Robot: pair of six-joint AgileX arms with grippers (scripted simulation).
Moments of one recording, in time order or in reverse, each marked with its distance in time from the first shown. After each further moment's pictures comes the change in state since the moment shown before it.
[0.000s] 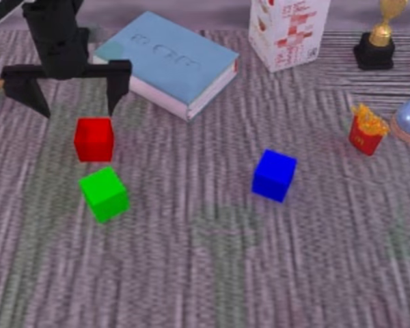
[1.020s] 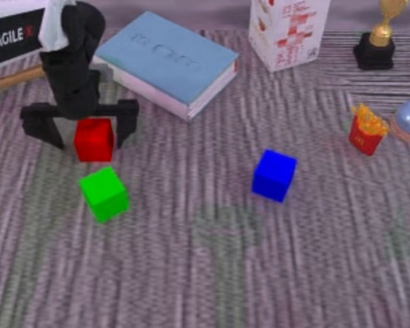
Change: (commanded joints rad) left arm 0.001 0.066 -0.242 0.308 0.001 0.002; right arm 0.000 0.000 0.000 0.000 0.000 0.000
